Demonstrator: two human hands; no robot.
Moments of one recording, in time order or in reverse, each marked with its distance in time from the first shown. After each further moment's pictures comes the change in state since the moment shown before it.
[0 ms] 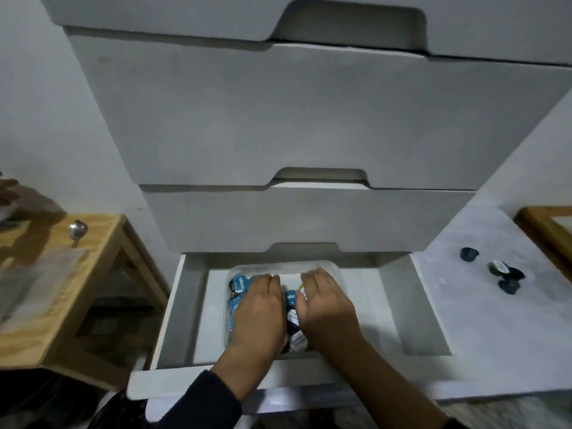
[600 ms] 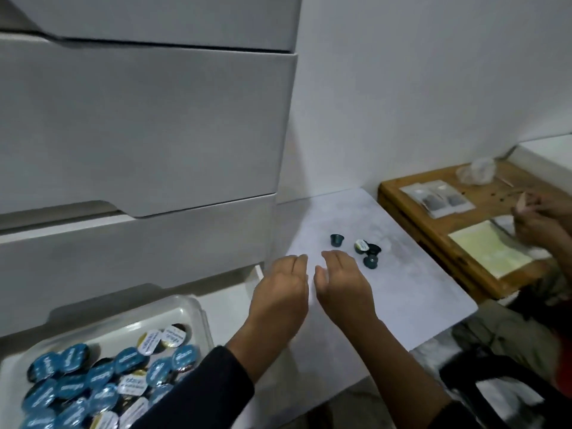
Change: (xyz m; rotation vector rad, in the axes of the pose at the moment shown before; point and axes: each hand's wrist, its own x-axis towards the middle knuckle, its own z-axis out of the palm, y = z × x) left_hand 0.092 0.249 0.056 -0.235 0.270 0.571; right_hand -0.060 0.273 -0.062 -0.402 0.010 0.254
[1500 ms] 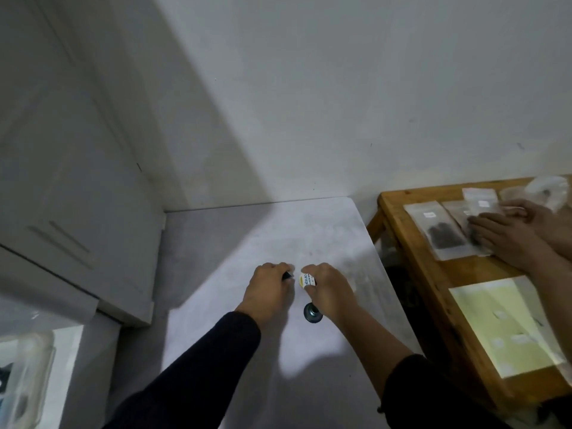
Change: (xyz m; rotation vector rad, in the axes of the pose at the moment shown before) left_hand 0.172 0.052 0.226 -0.383 -0.470 -0.745; right_hand 0.065 0.218 0.155 0.577 -0.701 0.115
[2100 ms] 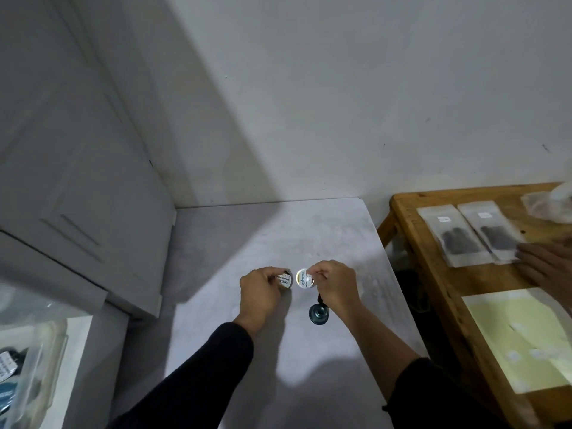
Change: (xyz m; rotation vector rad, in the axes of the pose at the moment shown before) left_hand -0.015 0.019 0.004 -0.363 0.257 -0.181; right_hand 0.008 0.016 -0.017 0.405 0.145 0.131
